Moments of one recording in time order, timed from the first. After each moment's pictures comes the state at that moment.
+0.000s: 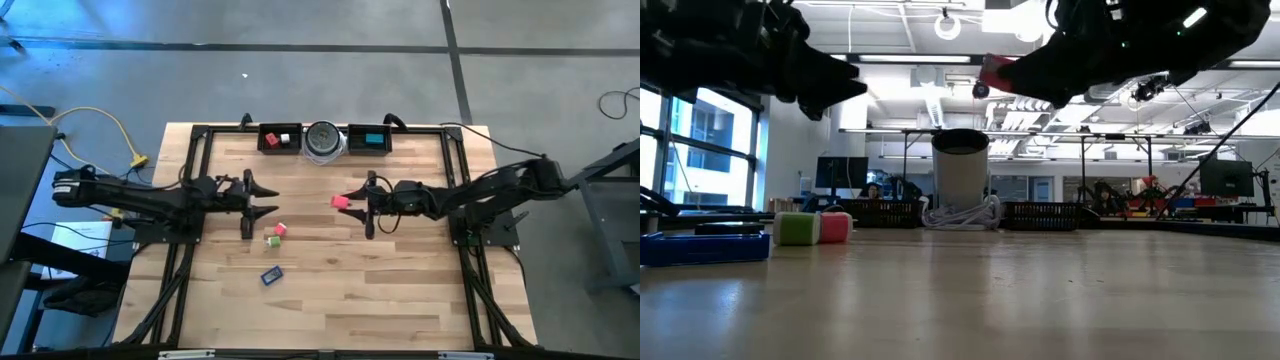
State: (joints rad) left arm 0.06 0.86 0.17 0.74 0.00 -0.10; right arm 0.01 1.38 0.54 0.72 0.08 0.01
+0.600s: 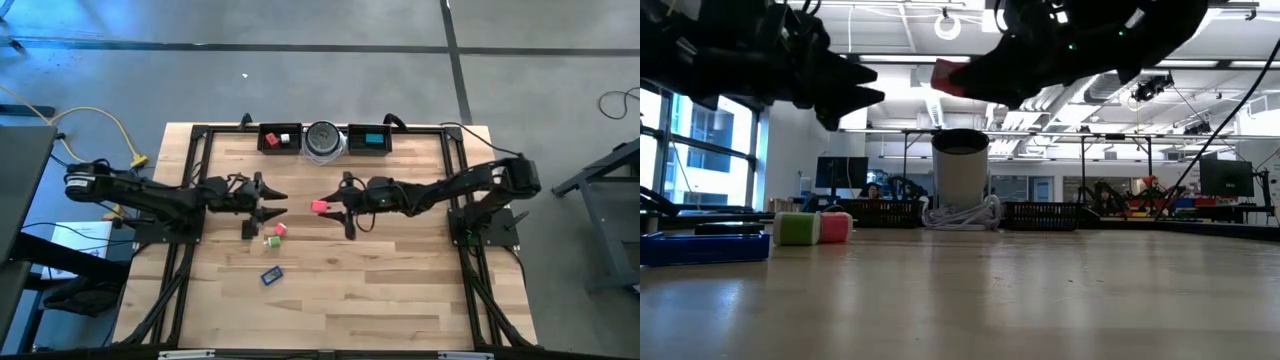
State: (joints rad) left arm 0.07 1.08 0.21 0.89 0.05 -0.20; right arm -0.02 1.59 0.77 0.62 -0.04 -0.03
